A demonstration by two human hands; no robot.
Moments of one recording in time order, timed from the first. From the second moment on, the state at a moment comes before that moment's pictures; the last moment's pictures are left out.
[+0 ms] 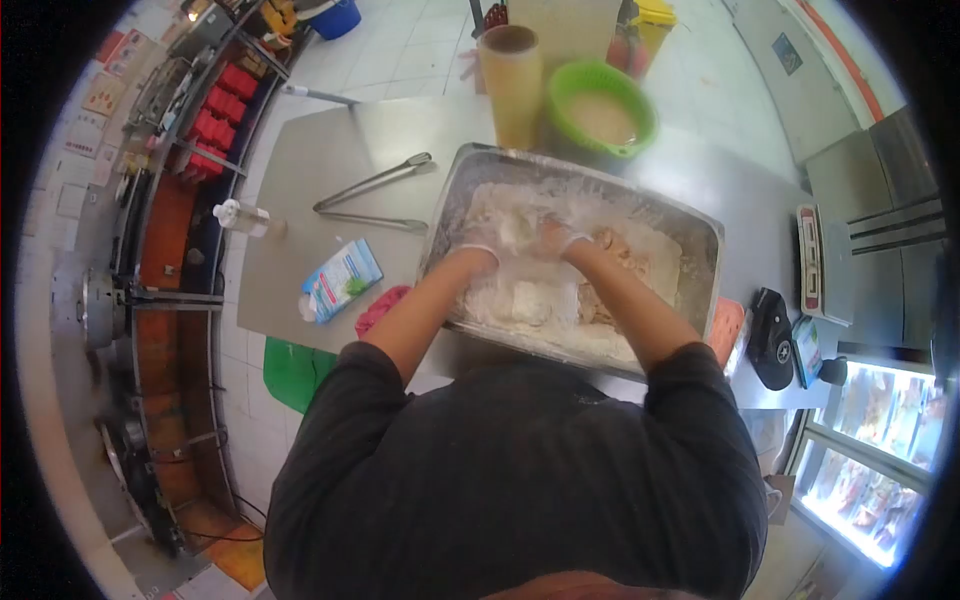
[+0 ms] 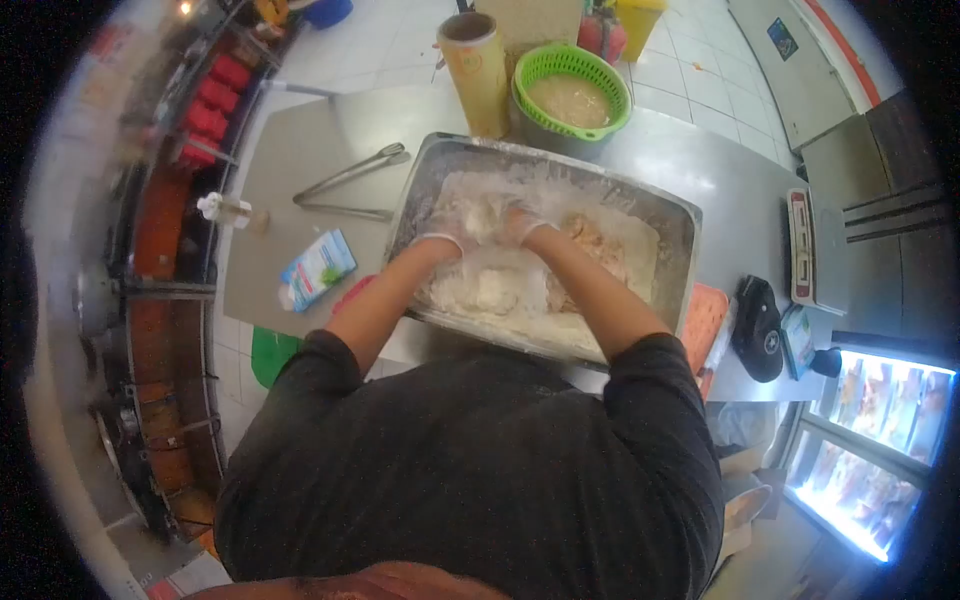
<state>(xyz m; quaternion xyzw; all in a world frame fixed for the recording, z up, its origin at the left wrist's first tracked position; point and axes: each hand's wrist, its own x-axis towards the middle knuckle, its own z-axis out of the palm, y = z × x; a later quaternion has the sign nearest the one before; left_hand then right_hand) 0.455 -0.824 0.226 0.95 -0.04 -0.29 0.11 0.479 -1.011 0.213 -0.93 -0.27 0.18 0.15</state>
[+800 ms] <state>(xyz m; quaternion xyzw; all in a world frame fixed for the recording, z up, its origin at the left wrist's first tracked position) 0.467 -0.806 0.239 0.92 -0.09 -0.38 0.08 0.379 -0.989 0.227 -0.91 -0.29 0.28 0.07</state>
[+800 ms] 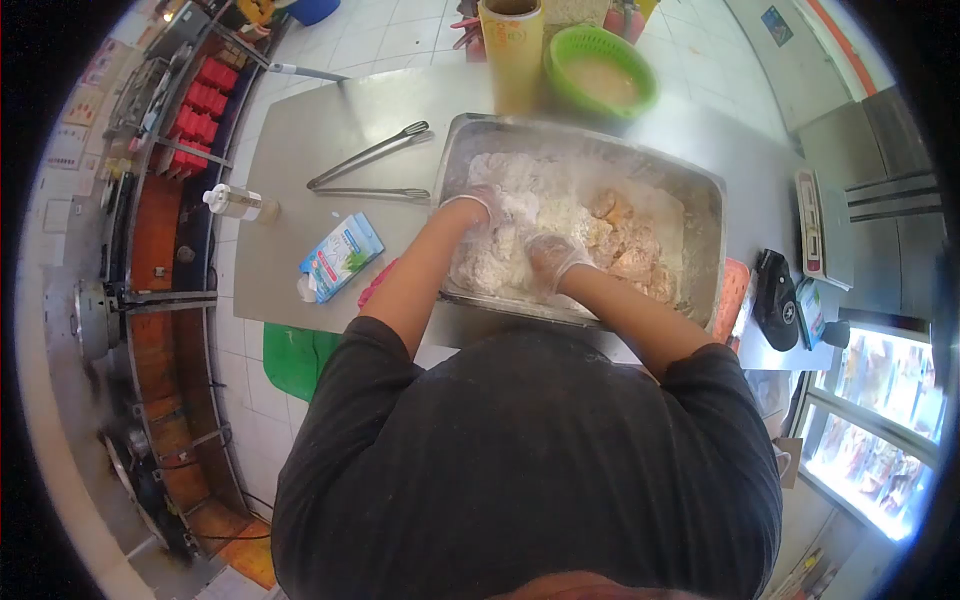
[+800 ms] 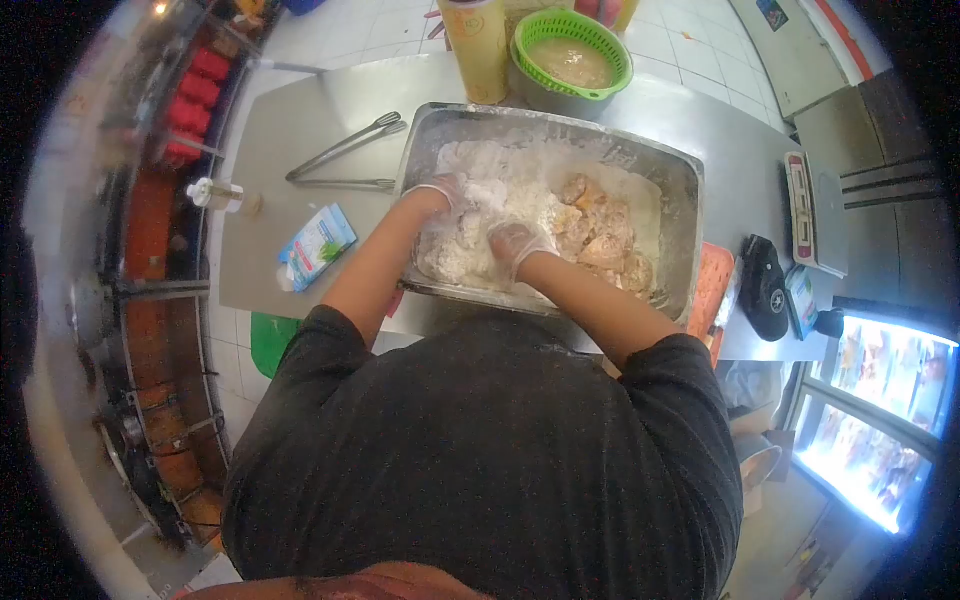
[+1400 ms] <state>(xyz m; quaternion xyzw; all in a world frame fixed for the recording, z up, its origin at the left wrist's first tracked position) 0.490 -0.785 0.186 0.95 -0.29 -0.12 0.08 0.424 -1.046 0.253 -0.94 -0.02 0.16 0.31</state>
